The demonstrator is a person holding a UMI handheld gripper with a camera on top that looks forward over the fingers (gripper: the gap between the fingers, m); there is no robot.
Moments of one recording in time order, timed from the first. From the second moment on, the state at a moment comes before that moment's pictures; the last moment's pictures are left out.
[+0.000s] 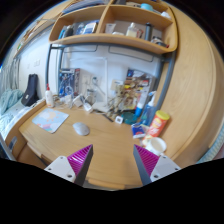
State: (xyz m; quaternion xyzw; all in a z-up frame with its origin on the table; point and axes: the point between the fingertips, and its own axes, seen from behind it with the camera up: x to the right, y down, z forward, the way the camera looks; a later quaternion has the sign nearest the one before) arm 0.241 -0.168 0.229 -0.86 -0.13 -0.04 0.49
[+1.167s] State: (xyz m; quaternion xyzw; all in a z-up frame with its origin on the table) arm 0.038 0.256 0.188 -0.91 -0.03 -0.01 0.41
